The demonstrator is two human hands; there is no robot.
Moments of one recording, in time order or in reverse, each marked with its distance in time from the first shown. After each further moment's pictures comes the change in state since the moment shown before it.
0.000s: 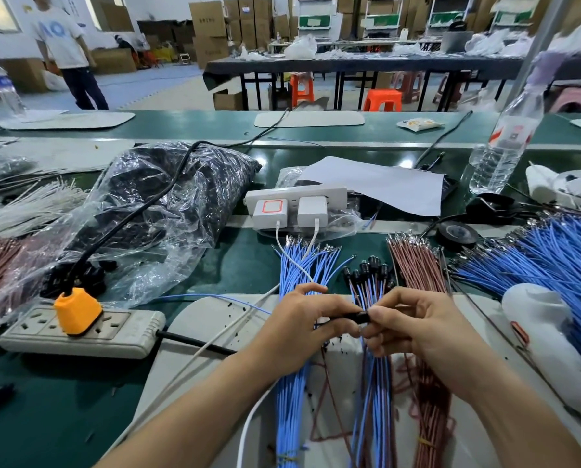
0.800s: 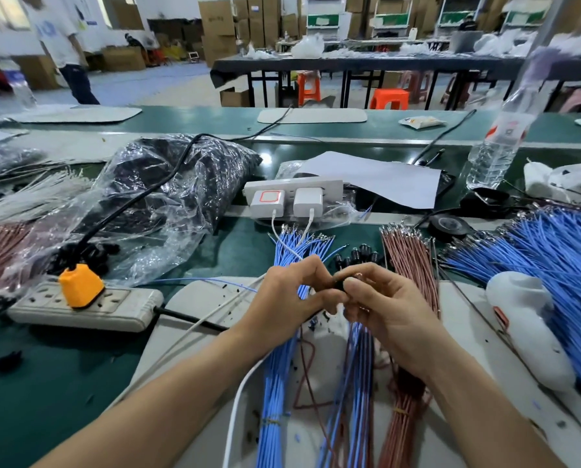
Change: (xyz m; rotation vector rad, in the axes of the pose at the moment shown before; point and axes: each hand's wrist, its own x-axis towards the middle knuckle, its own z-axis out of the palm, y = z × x) left_hand -0.001 0.009 0.001 -0.152 0.155 -0.046; right_hand 0.008 0.012 0.016 0.307 -0.151 -0.172
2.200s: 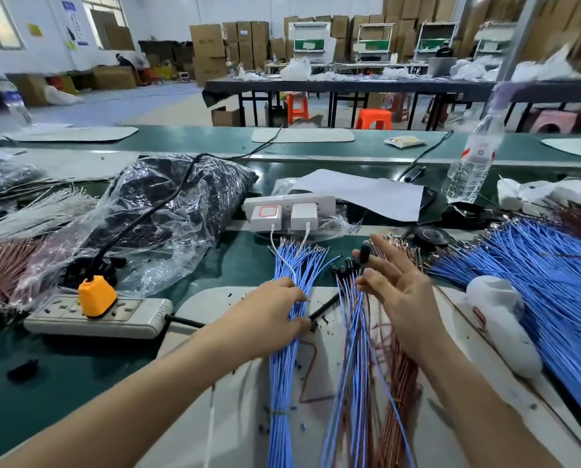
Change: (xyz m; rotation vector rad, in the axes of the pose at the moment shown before) left_hand -0.008 0.025 -0.036 0.735 -0.474 -0.311; right_hand -0.001 -0.009 -0.009 -0.324 0.249 -0.278
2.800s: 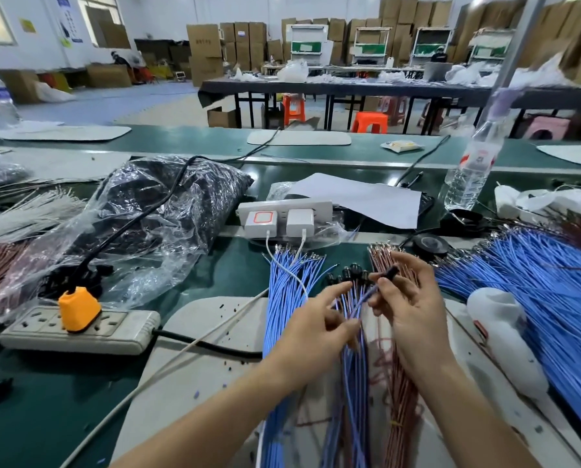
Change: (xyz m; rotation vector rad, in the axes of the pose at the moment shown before) left_hand 0.022 0.046 0.039 -0.936 0.158 0.032; right_hand 0.004 0.014 -0.007 0.046 0.235 -0.035
